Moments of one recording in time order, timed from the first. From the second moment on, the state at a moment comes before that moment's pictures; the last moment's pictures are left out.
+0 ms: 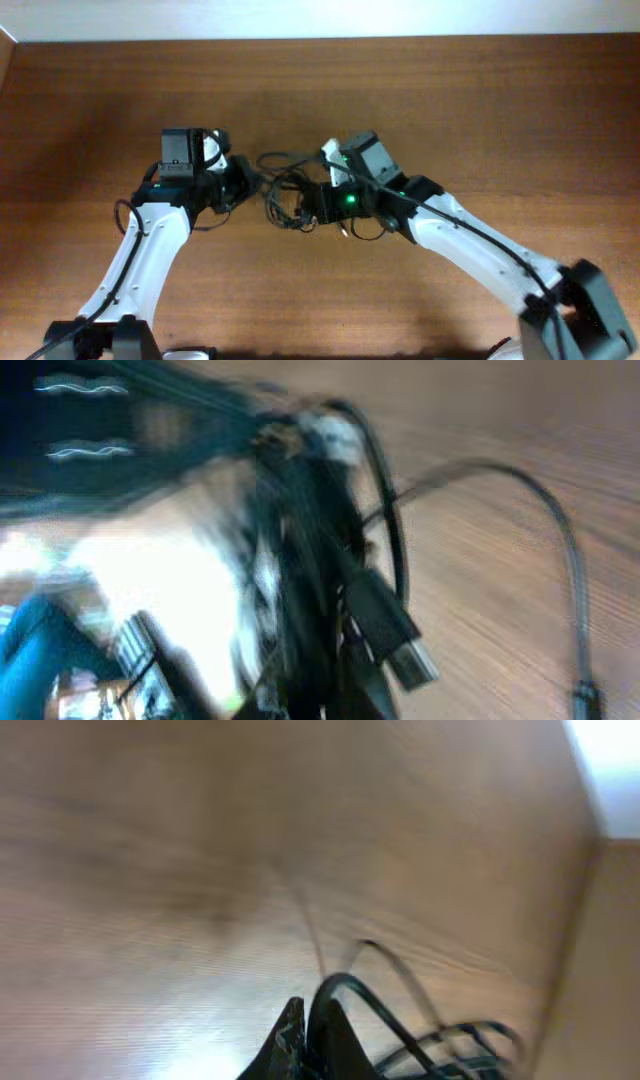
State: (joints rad) left arm 0.00 1.46 0.93 -0.51 0.50 -0.60; right arm 0.63 1.62 1.09 -0.28 -0.57 0.45
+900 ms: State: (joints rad) left arm -0.18 1.44 0.79 -0.12 0.66 -0.62; right arm 0.47 1.56 1.10 -0.65 -0.41 0.33
